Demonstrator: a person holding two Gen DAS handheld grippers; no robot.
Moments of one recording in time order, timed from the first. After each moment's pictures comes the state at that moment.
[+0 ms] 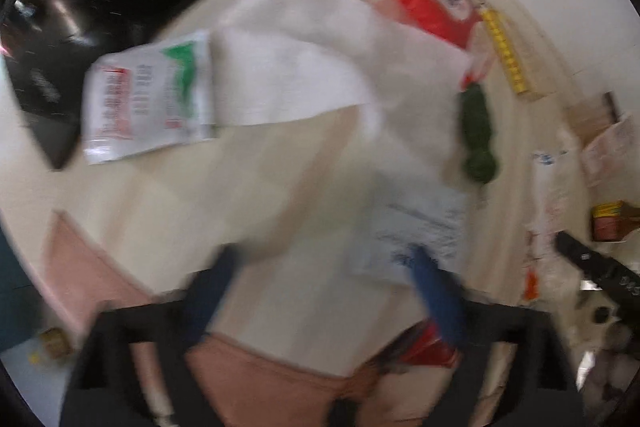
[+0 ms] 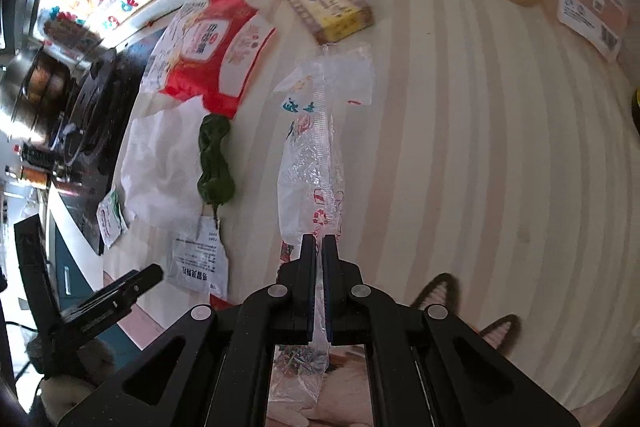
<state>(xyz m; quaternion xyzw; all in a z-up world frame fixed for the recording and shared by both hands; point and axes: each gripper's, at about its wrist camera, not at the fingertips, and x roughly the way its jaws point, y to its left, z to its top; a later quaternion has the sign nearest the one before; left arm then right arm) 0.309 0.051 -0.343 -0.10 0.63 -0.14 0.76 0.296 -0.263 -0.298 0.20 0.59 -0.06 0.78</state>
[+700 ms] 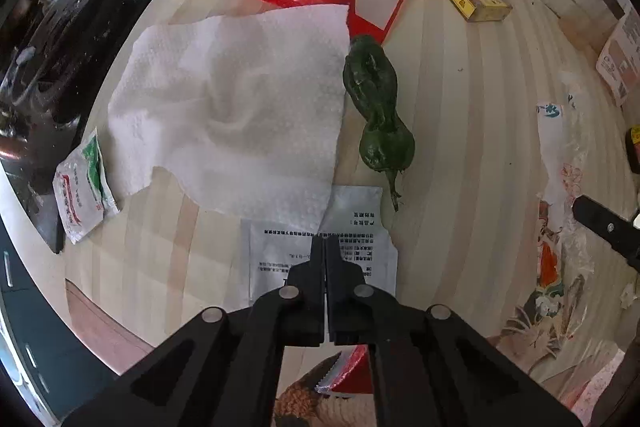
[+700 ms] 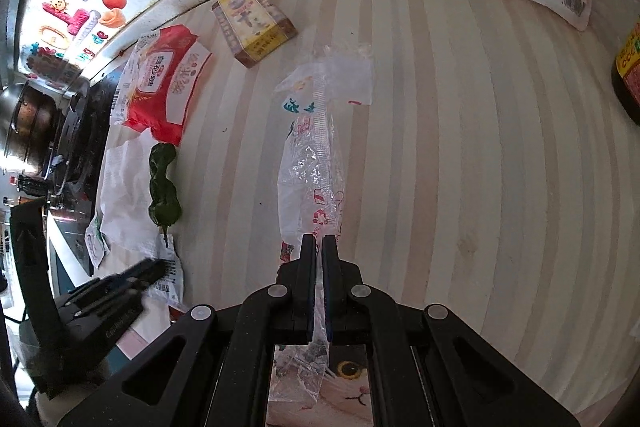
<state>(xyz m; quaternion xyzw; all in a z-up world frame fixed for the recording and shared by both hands) 0.327 -0.061 -0.316 0.08 0.63 -0.13 0.76 0.281 -0.318 -0.309 0.23 0.58 -0.08 0.78</state>
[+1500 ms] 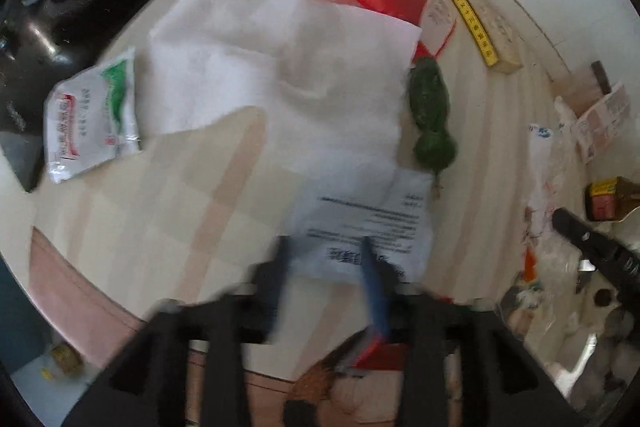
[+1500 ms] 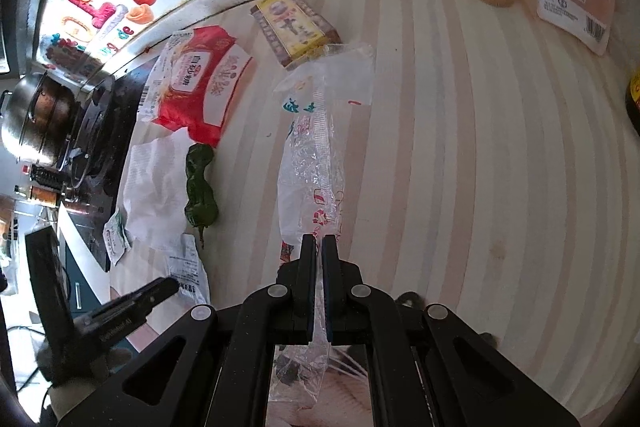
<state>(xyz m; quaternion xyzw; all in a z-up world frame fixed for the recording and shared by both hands) 0.312 0.030 -0.331 -0.08 0.64 -0.16 0.75 0.290 -0.295 -0.292 0.22 0.56 -0.06 0.80</state>
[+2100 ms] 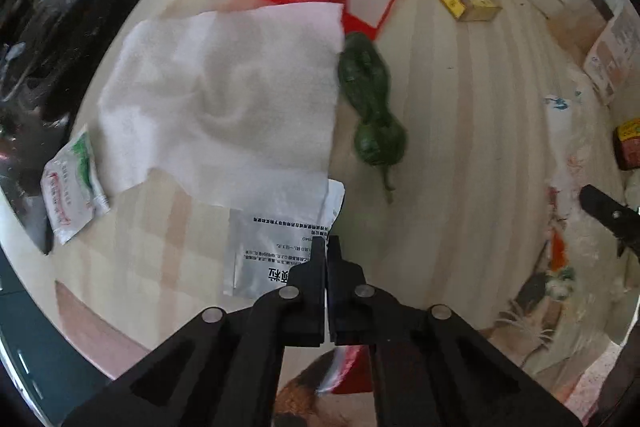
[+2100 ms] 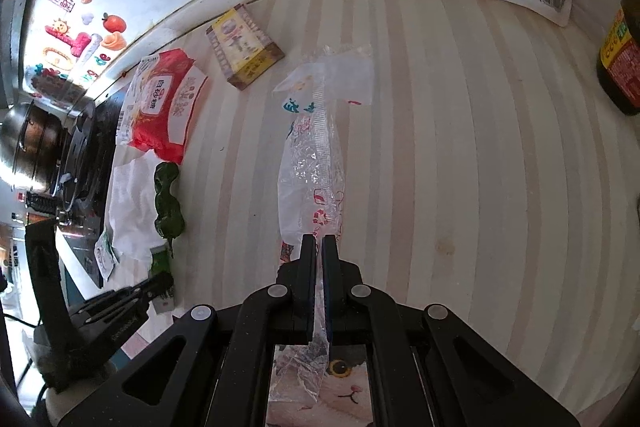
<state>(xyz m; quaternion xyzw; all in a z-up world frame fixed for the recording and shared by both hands) 0.304 -0.049 -0.369 0.07 0.64 -0.15 0.75 0.269 -0.335 -0.299 0.25 0.55 -0.09 0.79</state>
